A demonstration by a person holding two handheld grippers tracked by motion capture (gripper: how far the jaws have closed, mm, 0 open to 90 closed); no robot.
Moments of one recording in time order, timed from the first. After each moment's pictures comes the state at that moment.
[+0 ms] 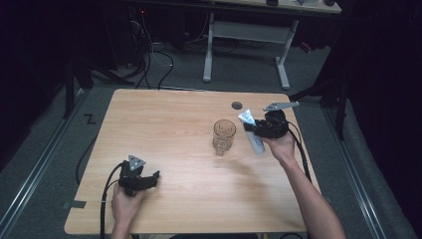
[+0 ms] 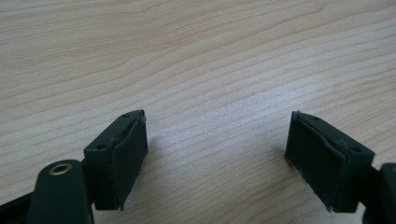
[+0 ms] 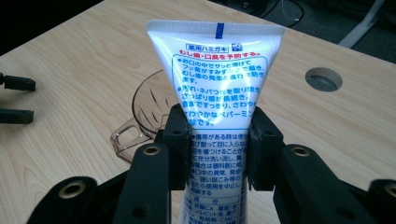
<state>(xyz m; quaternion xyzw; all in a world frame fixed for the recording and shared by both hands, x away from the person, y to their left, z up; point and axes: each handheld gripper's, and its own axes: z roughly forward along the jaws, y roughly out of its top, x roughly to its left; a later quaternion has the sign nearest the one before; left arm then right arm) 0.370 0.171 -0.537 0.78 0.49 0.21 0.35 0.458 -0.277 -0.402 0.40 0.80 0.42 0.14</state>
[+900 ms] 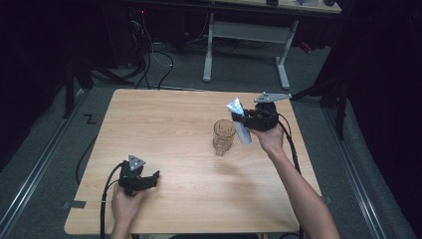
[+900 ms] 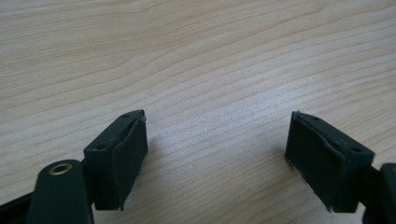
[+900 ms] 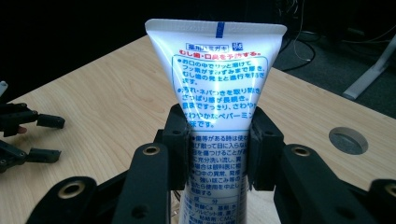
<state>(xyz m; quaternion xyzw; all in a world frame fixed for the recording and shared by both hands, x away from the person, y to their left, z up) 0.370 0.171 -0.537 0.78 0.49 0.21 0.35 0.466 -0.243 -0.377 0.36 0.79 0.47 0.16</state>
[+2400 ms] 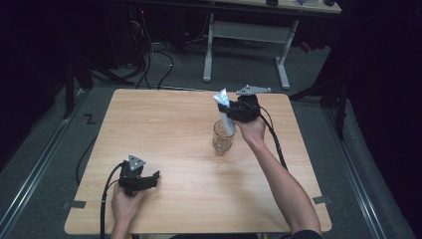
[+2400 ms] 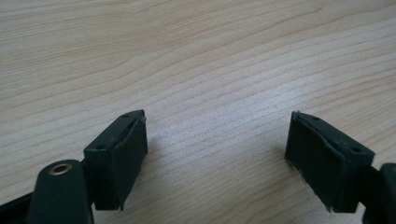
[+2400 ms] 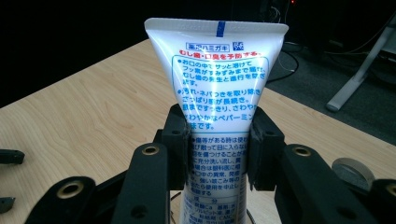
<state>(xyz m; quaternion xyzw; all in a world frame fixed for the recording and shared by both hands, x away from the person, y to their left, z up) 0.370 0.171 -0.537 0.78 0.48 0.21 0.35 0.502 -0.200 -0.388 0.38 0.77 0.47 0.19</state>
